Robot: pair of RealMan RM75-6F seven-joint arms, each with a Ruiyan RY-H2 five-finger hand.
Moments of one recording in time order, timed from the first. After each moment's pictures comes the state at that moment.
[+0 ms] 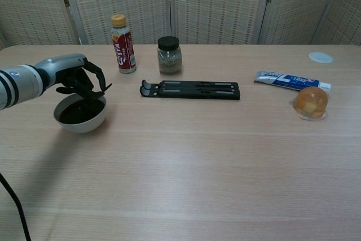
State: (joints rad) left arm -0.76 -1.57 -0.26 -1.33 0.79 0.81 0.09; right arm -0.01 -1.14 0.08 -1.49 -1.48 1.56 0.08
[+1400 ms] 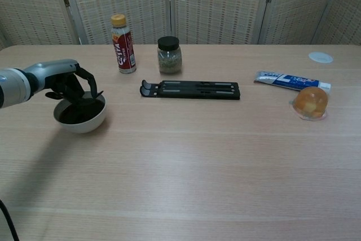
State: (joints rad) left arm -0.75 -1.52 -0.22 -1.40 0.78 0.80 0.11; right arm 0.05 -1.12 0.02 -1.45 -1.61 1.51 0.13
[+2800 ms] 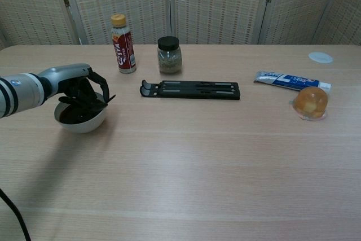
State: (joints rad) left arm -0.78 -1.57 -0.24 -1.38 0.77 0.79 0.12; right arm 0.01 -1.13 0.01 -1.43 -1.58 1.55 0.16
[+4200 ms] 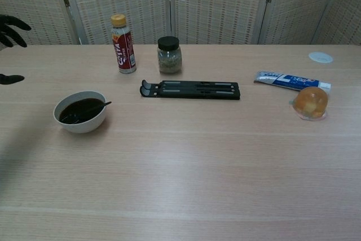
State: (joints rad) left arm -0.45 -1.39 -0.10 -1.56 1.19 1.43 0.22; right arm 0.05 -1.14 0.03 -1.43 -1.57 1.50 0.17
